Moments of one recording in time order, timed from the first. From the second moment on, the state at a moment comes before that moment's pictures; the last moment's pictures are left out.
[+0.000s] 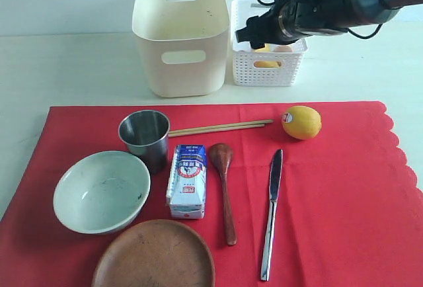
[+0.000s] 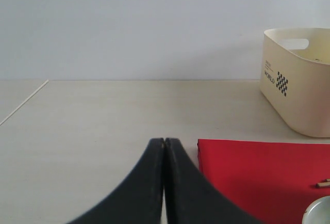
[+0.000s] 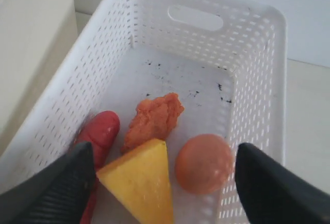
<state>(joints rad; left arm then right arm) 0.05 0.01 0.00 -0.01 0.19 0.05 0.37 2.15 -1.47 -1.20 0.24 1.23</state>
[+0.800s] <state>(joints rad) 0.05 0.01 0.00 -0.01 0.19 0.05 0.37 1.76 -1.47 -0.63 0.56 0.73</state>
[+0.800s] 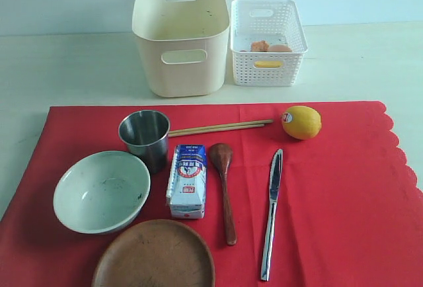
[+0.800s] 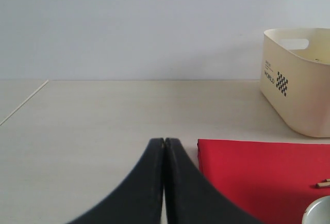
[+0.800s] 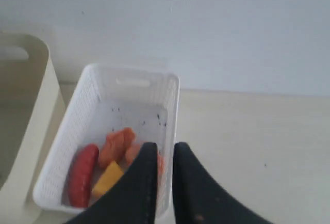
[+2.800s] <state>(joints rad) 0.05 0.01 0.00 -0.01 0.19 0.05 0.46 2.14 -1.47 -0.29 1.03 0.35</state>
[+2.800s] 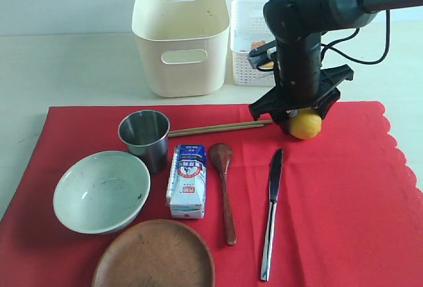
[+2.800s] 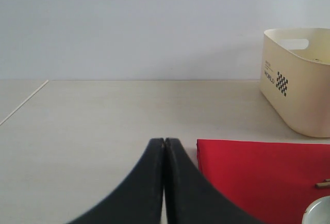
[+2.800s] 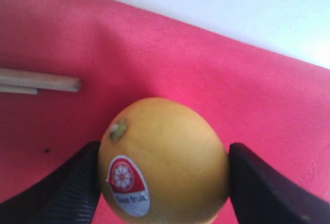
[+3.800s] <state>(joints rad) 0.05 0.01 0.00 -0.01 0.19 0.05 0.46 1.85 -1.47 -0.55 0.53 0.46</state>
